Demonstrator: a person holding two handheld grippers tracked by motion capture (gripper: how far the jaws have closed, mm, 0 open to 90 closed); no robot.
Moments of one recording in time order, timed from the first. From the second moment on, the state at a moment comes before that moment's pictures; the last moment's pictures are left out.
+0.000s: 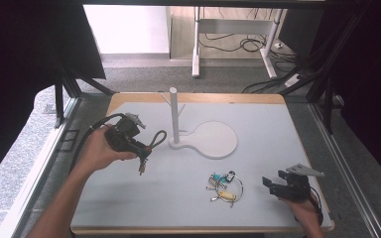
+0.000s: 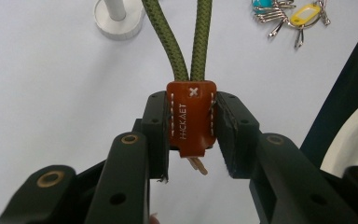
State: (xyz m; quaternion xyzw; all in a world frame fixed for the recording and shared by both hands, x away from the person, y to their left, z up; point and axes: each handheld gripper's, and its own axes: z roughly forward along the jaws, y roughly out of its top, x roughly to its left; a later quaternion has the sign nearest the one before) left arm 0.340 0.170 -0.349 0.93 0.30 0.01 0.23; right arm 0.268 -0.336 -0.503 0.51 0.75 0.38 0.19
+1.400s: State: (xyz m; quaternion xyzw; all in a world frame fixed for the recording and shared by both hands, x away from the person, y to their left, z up) left arm 0.373 0.160 -0.313 0.92 0.32 0.02 0.24; right arm 0.268 -0.340 -0.502 0.51 0.74 0.38 0.20
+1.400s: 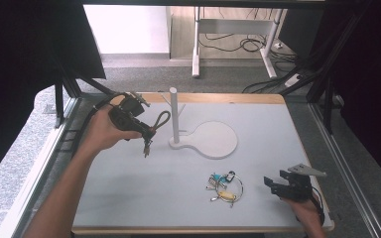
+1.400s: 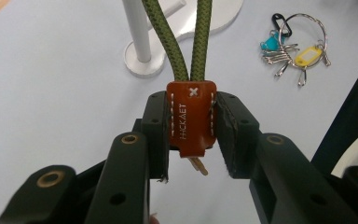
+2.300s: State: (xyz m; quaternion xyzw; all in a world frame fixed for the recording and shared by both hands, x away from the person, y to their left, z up) left arm 0.409 0.181 -0.307 0.89 0.35 0.01 0.28; right arm 0.267 -0.338 -0.502 0.51 0.75 0.37 0.20
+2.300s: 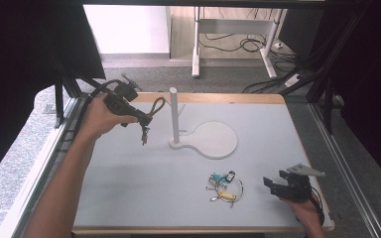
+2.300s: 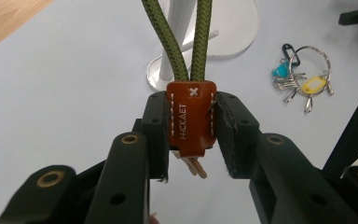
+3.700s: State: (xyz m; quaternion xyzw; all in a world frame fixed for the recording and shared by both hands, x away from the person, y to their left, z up) left arm 0.448 0.172 -0.324 0.89 0.37 -0.02 0.28; right arm 0.267 -0.342 -0.500 0.51 0.75 0.38 0.20
